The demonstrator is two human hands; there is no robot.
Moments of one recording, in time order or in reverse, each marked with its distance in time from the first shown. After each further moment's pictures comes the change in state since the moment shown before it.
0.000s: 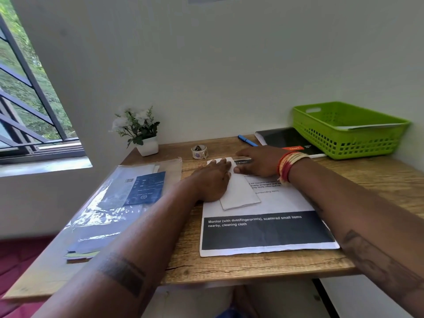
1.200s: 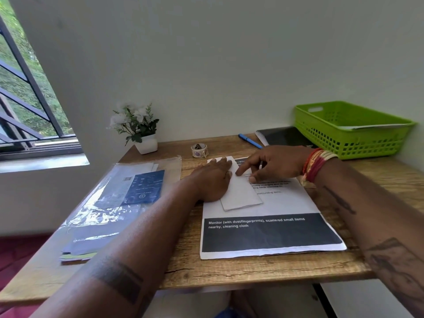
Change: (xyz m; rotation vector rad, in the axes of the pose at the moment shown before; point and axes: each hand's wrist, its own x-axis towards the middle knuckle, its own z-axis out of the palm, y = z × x) left_hand 0.000 0.001 -0.001 0.017 0.002 -0.012; right_hand -0.024 0.018 -0.013 0.266 -0.153 -0.240
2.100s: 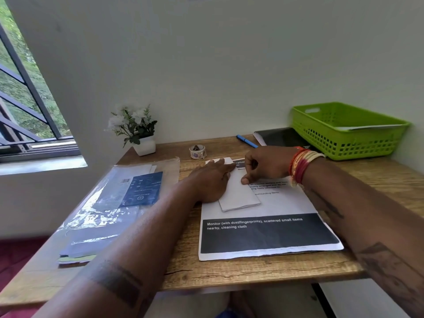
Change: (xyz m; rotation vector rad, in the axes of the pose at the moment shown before) left_hand 0.005 -0.004 0.004 -0.024 0.036 0.019; right_hand 0.011 -0.011 0.006 -0.153 0.115 0.168
